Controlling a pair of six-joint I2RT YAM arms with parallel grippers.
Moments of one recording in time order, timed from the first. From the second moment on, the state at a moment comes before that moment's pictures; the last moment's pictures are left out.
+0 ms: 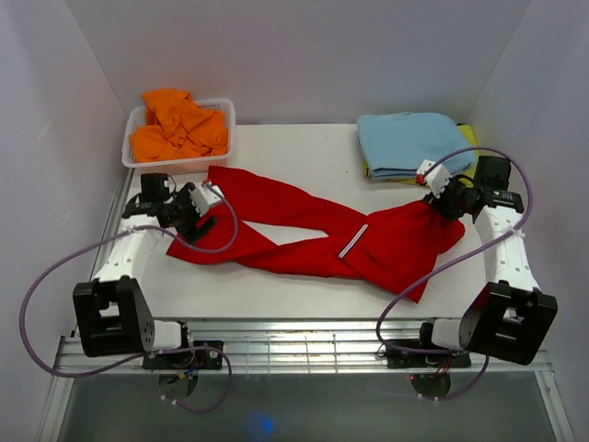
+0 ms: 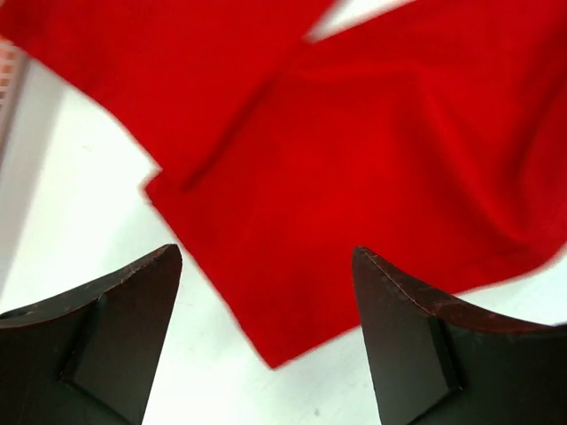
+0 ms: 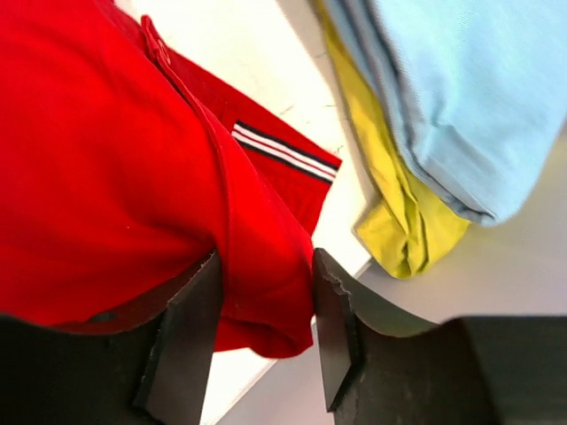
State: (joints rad) left arm 0.08 1.29 0.88 -0.56 0.49 1.05; right arm -0.22 1.28 1.07 -0.68 -0.47 -1.21
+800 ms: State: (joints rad) left arm 0.28 1.53 1.06 -0.95 0.57 1.13; right arm -0.30 1.32 1.41 -1.15 -0.49 -1.12
